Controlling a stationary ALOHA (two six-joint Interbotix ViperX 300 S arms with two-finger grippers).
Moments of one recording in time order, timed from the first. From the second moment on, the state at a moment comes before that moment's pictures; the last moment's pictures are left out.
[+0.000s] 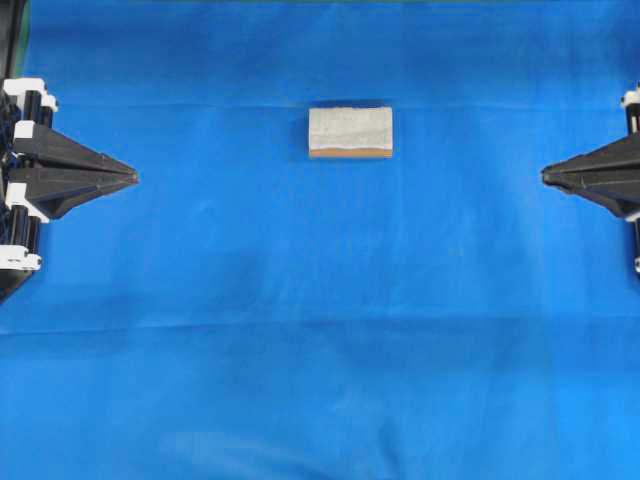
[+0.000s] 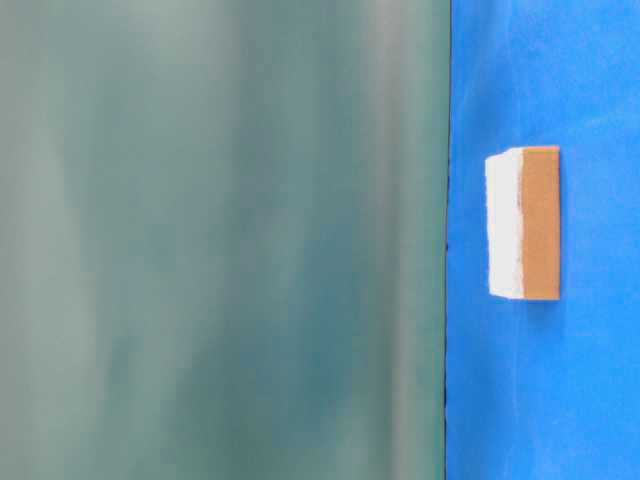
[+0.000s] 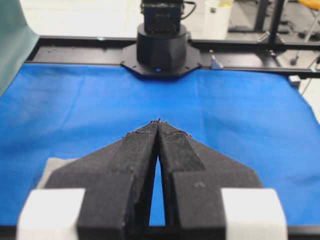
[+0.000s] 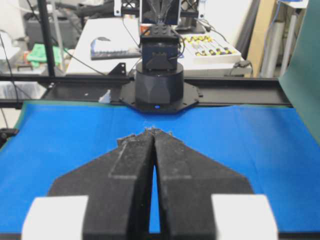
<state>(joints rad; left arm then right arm) 0.00 -0.97 1.17 0.00 -0.29 0.00 0.00 -0.97 1.17 0.00 -0.29 0.00</state>
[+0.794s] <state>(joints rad) 0.23 -0.55 1.12 -0.02 -0.41 0.06 -0.02 -0.92 1.15 0.00 -0.21 -0.01</state>
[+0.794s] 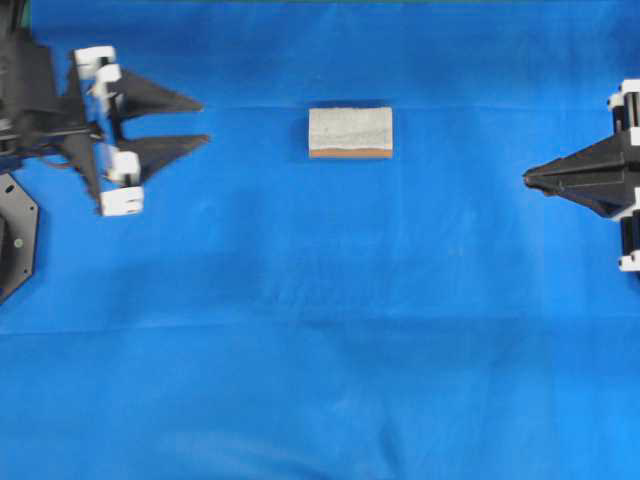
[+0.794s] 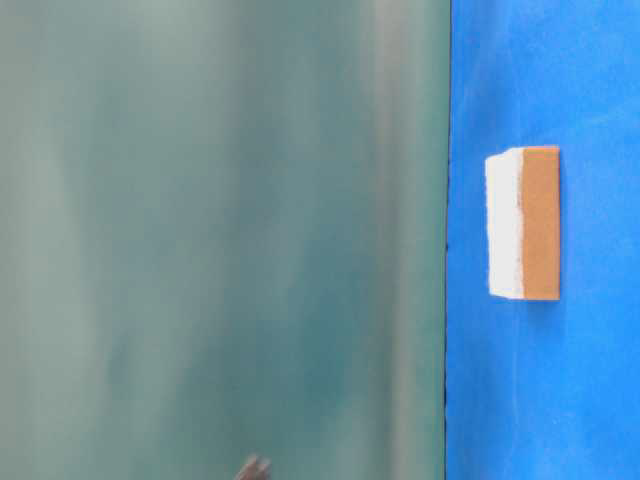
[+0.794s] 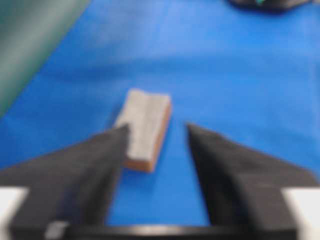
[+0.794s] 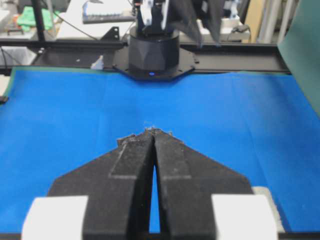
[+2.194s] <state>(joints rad) 0.31 0.34 0.64 -0.02 -0.42 0.20 -0.05 -0.87 1.15 0.00 -0.21 0.00</state>
